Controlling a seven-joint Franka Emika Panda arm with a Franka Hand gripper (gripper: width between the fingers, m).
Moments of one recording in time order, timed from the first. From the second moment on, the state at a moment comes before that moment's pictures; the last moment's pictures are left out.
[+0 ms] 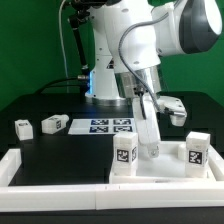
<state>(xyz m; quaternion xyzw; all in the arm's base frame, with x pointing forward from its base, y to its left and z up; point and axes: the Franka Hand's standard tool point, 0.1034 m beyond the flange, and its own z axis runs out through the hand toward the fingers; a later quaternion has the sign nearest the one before) 0.497 0.056 0.012 -0.66 0.74 0.04 0.09</state>
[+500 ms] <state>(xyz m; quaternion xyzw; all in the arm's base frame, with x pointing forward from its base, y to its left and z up) 0.491 0.058 0.009 -0.67 0.74 0.05 0.09</state>
